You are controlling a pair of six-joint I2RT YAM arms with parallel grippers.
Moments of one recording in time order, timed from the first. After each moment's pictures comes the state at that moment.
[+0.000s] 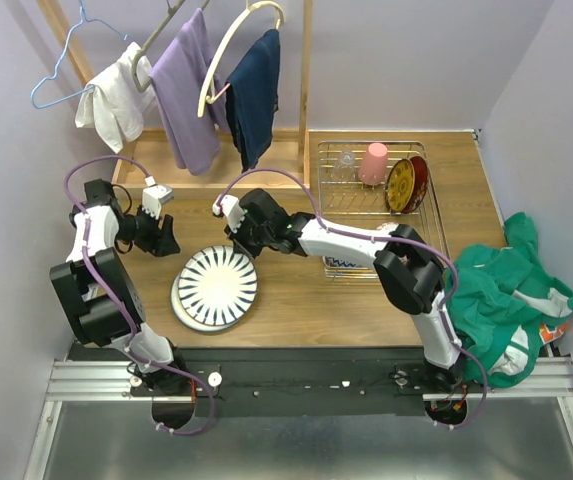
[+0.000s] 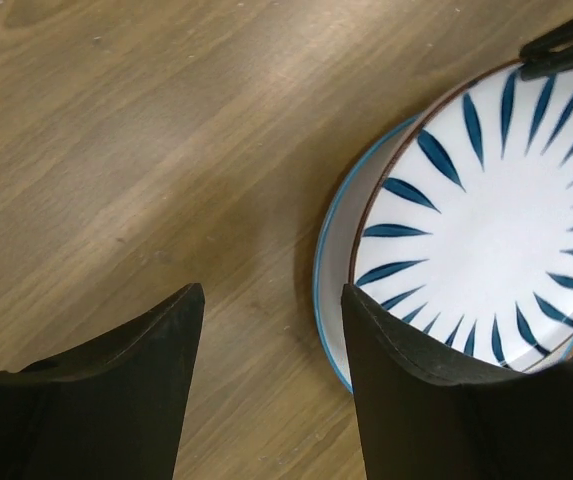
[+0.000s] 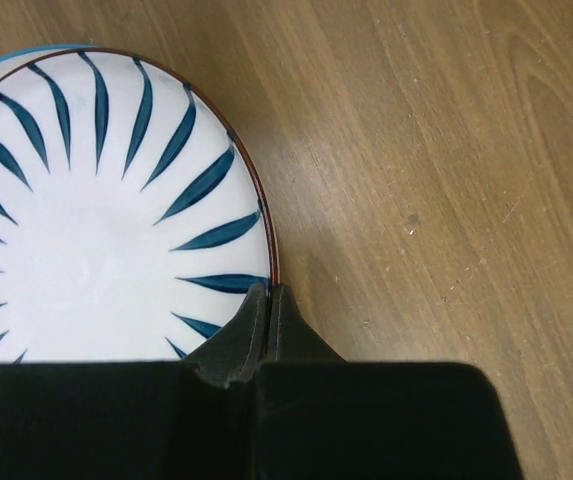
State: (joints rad) left arm 0.41 1.60 1.14 -0.87 0.76 0.89; right arm 0.96 2.13 1.63 -0.17 -0.20 -0.14
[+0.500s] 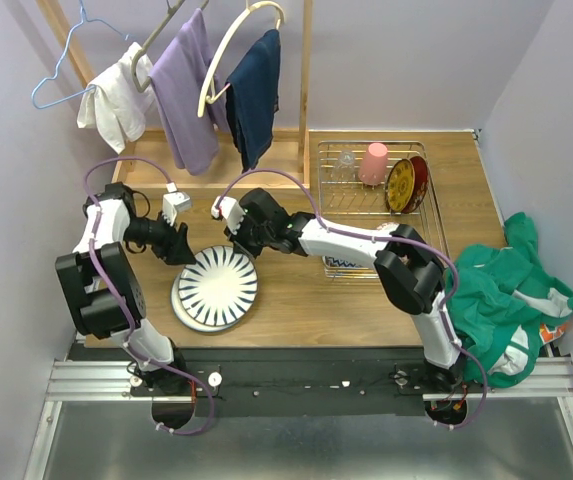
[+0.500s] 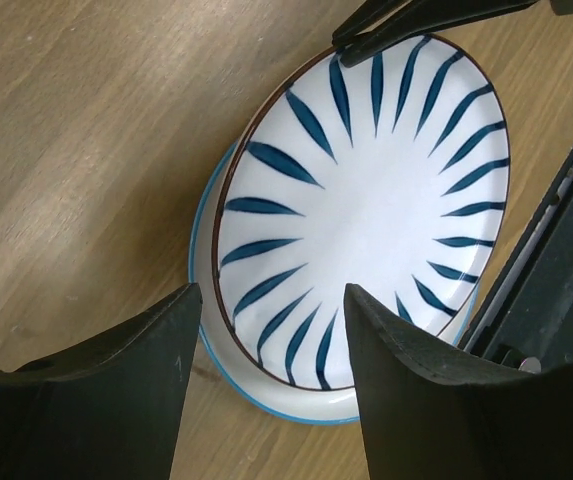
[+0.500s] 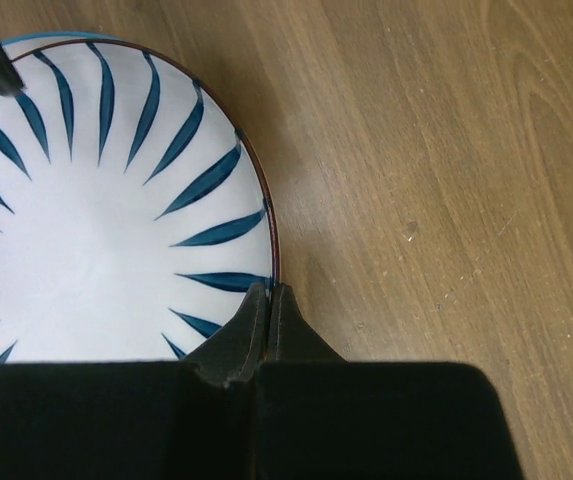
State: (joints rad) left arm 0.33 1.63 1.18 -1.13 0.87 1.08; right arm 0.96 2.13 1.63 -0.18 -0.22 -0.20
